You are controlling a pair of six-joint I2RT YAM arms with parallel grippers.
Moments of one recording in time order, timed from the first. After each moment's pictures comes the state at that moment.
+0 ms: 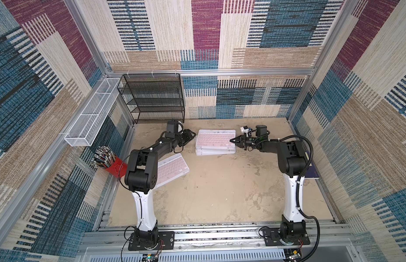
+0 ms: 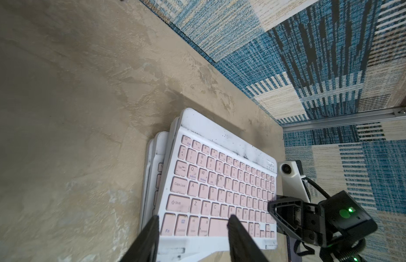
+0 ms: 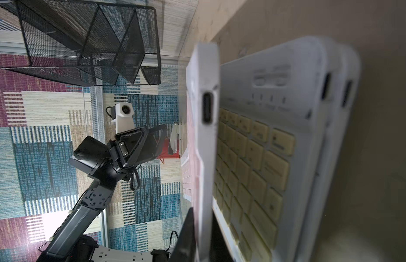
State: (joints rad) left arm -0.19 2.04 1.40 0.01 0.45 -0.74; right arm 0.07 2.31 1.45 0.24 -1.13 0.88
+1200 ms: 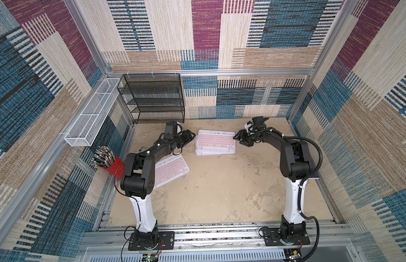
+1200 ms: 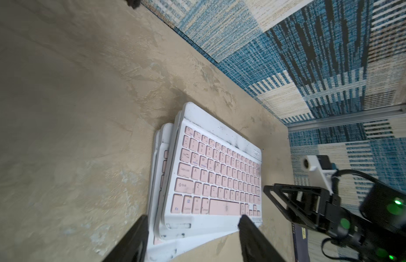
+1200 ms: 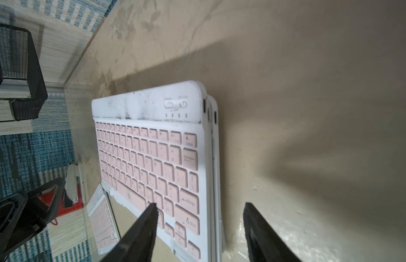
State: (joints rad) left arm -0.20 1.92 1.33 -0.07 0.36 -0.71; right arm 0.13 2.16 1.66 -0.46 -0.48 0.53
